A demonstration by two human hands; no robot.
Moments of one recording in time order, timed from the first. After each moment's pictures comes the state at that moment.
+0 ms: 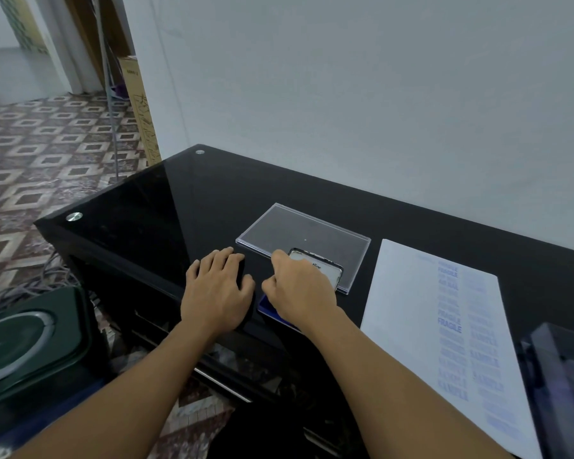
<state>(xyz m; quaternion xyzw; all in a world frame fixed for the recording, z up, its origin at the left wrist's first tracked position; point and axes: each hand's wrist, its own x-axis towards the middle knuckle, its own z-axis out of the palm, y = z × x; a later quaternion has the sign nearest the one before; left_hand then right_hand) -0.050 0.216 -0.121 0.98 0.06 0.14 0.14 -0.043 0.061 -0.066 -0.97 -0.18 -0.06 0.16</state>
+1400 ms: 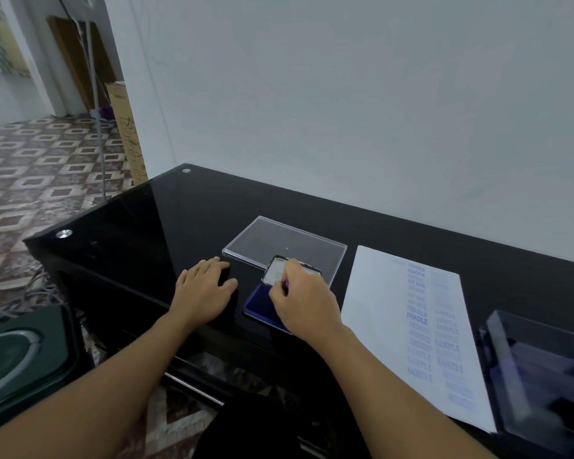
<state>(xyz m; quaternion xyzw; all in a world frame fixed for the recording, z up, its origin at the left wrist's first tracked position) -0.042 0.225 -0.103 0.97 0.06 0.03 0.25 -0.082 0.026 -0.053 -0.95 -0.13 -0.08 0.28</state>
